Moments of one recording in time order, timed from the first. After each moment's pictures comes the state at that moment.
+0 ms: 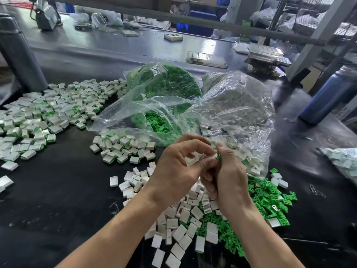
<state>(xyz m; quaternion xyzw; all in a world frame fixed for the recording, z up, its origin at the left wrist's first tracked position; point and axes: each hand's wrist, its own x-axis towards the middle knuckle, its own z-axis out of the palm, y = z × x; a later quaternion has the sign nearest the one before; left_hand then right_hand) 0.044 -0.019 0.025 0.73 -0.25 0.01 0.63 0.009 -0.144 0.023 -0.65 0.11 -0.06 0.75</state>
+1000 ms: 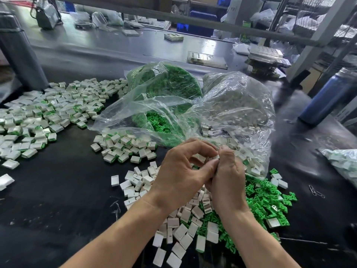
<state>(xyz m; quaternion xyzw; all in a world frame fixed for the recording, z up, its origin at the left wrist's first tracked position) 0.039 -0.025 0.018 0.72 -0.25 0.03 0.65 0.013 -0.135 0.013 -0.64 0.07 -0.16 0.75</state>
